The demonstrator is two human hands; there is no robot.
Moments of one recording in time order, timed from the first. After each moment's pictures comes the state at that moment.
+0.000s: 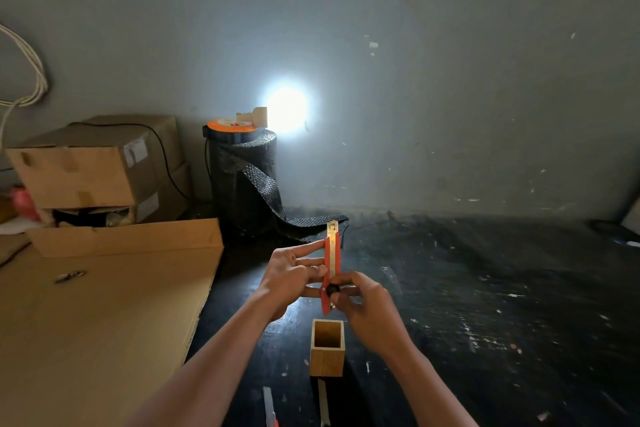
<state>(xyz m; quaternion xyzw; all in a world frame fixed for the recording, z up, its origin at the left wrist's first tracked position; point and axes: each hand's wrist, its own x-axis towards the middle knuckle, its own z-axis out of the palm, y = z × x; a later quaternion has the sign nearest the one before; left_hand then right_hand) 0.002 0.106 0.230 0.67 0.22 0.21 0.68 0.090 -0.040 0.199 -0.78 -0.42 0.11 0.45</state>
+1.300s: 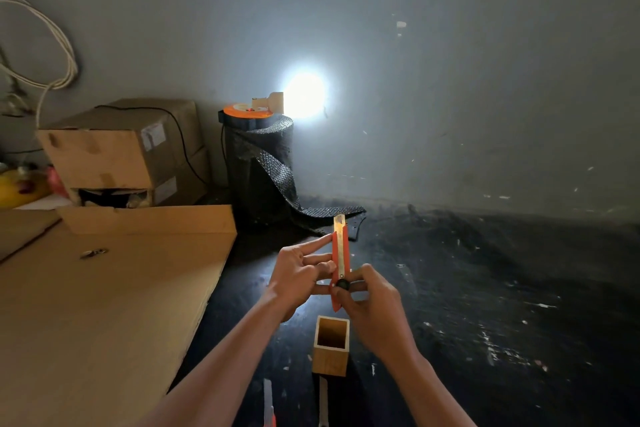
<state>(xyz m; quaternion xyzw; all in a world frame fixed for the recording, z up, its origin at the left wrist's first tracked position) 0.029 0.101 0.213 0.65 0.23 0.25 0.68 0.120 -0.030 0.183 -0.77 -0.42 0.08 0.47</state>
